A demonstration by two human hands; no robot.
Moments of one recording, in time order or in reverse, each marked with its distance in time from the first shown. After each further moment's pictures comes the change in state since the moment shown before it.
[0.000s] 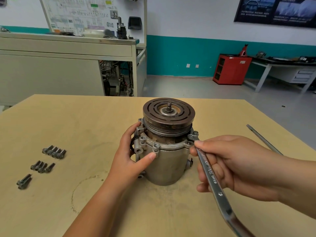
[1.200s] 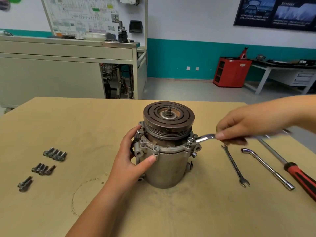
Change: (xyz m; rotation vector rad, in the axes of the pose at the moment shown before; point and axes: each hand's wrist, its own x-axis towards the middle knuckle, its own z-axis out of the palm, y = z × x) left_hand 0.000 0.001 0.000 0.004 0.002 0.000; right_hand 0.023 -0.070 -0.069 -1.300 -0.171 0.095
